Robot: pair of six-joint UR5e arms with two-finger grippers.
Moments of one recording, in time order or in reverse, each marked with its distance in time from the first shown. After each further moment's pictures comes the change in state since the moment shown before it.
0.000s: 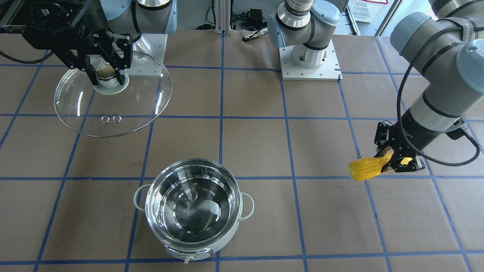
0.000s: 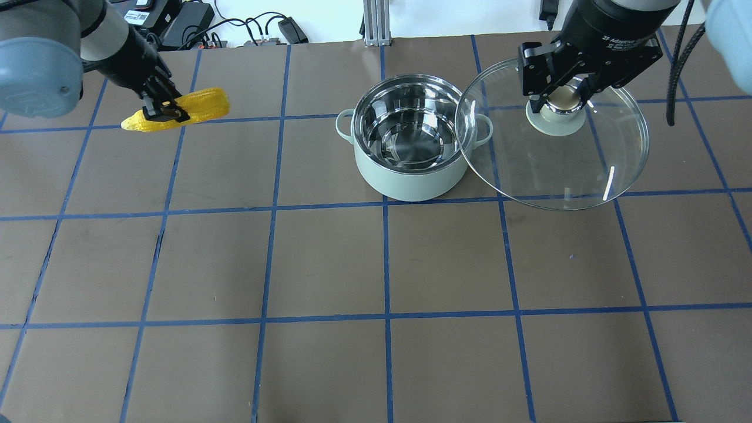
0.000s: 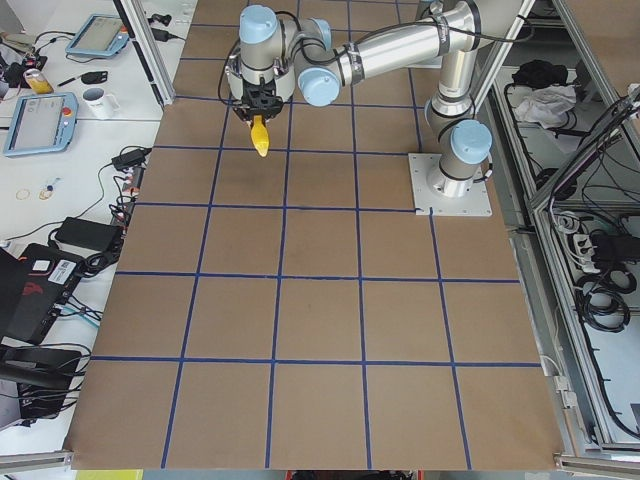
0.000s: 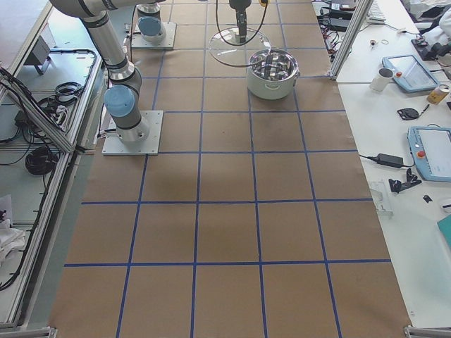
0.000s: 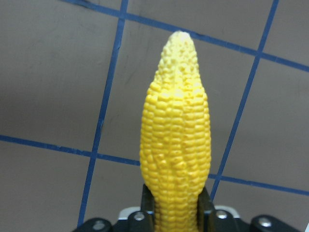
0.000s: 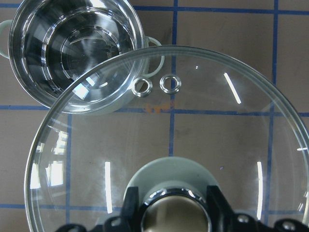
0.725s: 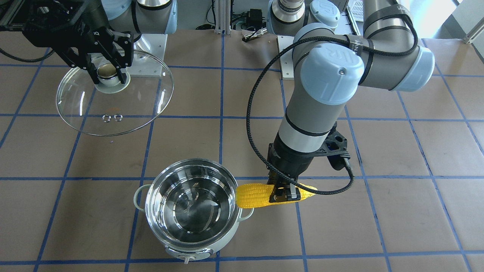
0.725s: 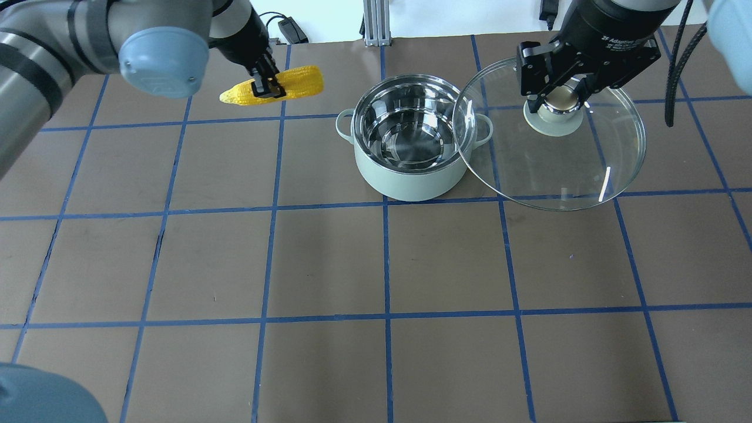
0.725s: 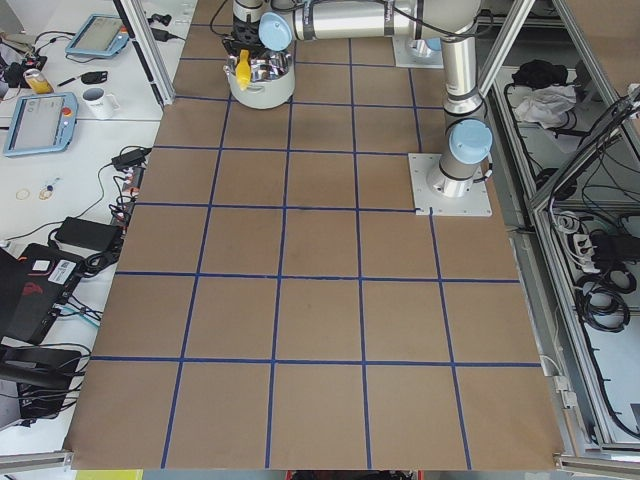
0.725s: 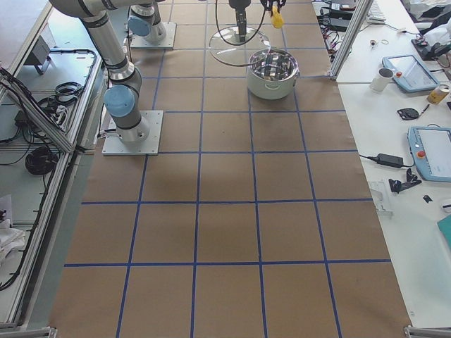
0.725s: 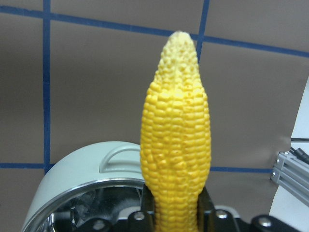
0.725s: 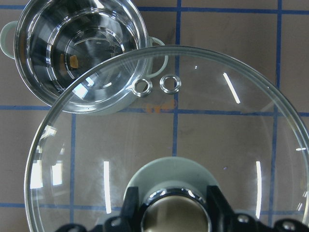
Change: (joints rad) left arm -0.337 -0.197 0.224 0.091 0.004 -0.205; right arm 0.000 -0.003 0.001 -0.001 0.013 0.002
